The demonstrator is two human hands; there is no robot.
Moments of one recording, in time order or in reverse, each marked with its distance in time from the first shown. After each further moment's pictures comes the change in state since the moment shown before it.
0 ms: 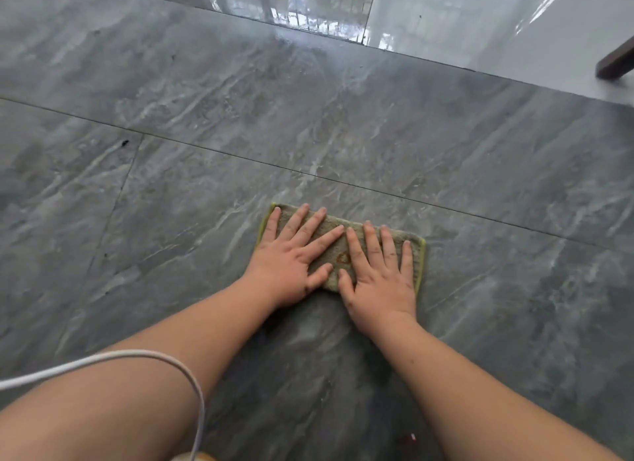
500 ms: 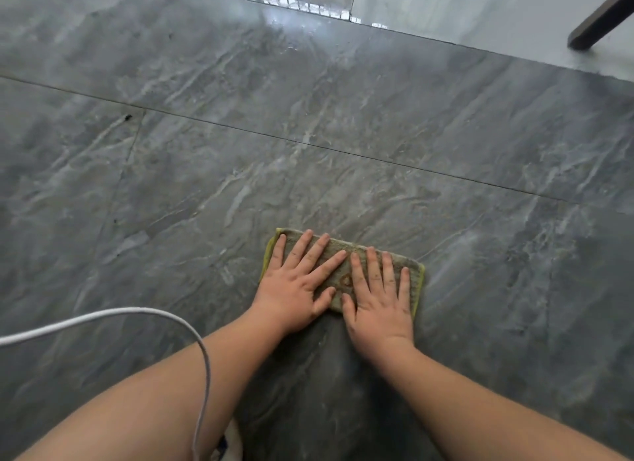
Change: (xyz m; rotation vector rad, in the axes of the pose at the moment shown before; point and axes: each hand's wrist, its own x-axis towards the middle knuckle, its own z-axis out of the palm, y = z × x) left_hand -0.086 0.061 0.033 -0.076 0.002 0.030; right_hand -0.108 0.002 0.037 0.012 -0.018 0.058
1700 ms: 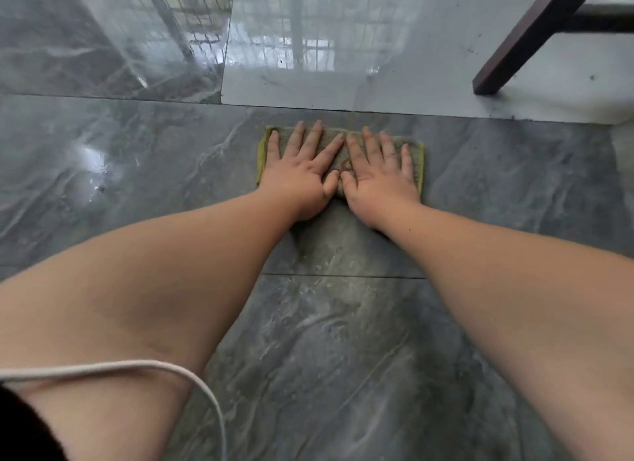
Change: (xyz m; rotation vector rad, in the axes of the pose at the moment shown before) left_hand 0.413 0.029 -0.105 0.075 0.040 0.010; right_hand 0.343 0.191 -0.140 0.014 0.098 0.123
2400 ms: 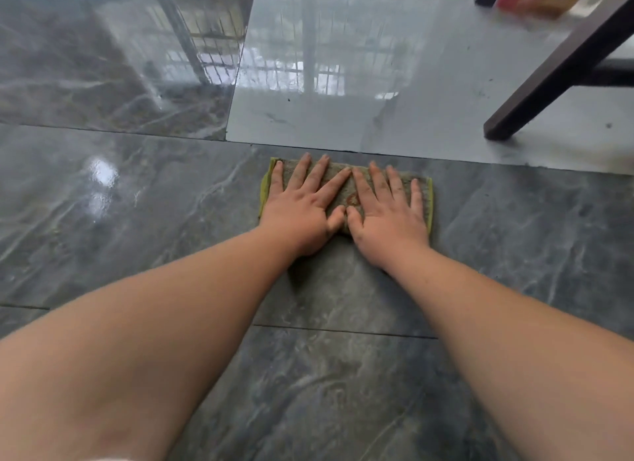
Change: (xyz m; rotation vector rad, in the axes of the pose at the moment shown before) left_hand 0.018 -0.004 -0.001 0.005 0.061 -0.020; right_hand 0.018 0.008 -0.001 -0.021 0.048 -0.021
